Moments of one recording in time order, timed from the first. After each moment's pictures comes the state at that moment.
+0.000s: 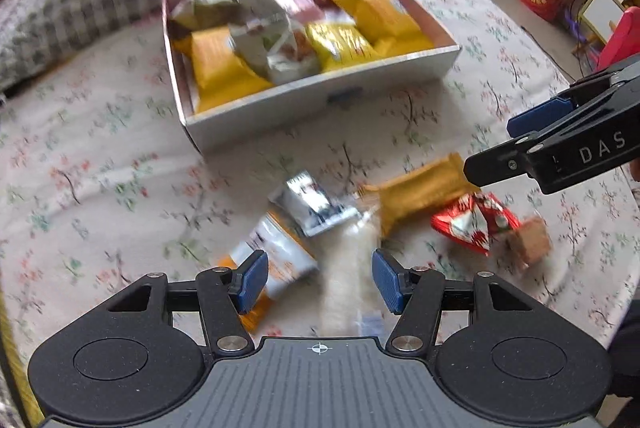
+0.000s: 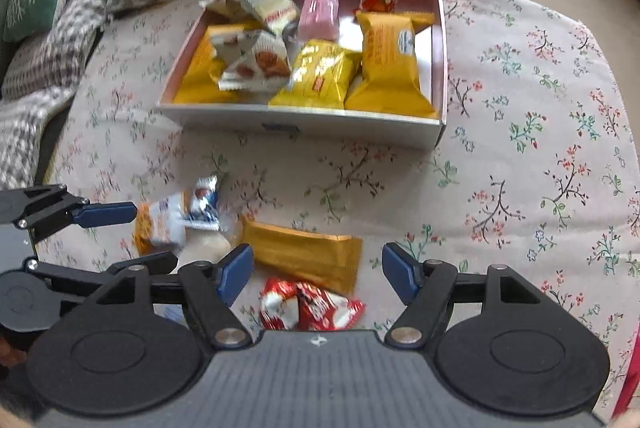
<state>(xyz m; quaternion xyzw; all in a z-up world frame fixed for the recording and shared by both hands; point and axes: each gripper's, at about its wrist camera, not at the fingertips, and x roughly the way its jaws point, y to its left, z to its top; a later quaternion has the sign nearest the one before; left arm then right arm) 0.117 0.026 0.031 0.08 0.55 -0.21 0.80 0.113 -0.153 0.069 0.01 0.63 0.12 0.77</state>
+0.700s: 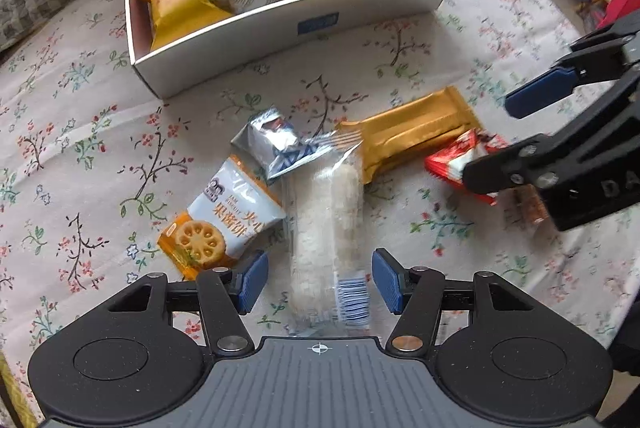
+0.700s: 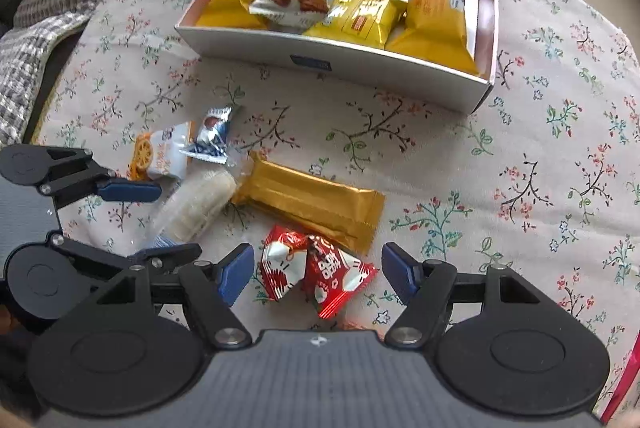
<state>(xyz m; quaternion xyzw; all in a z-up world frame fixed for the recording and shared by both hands) 0.107 0.006 -0.005 0.12 0.60 -0.21 0.77 0.103 -0.137 0.047 -0.05 0.66 0.17 0.73</state>
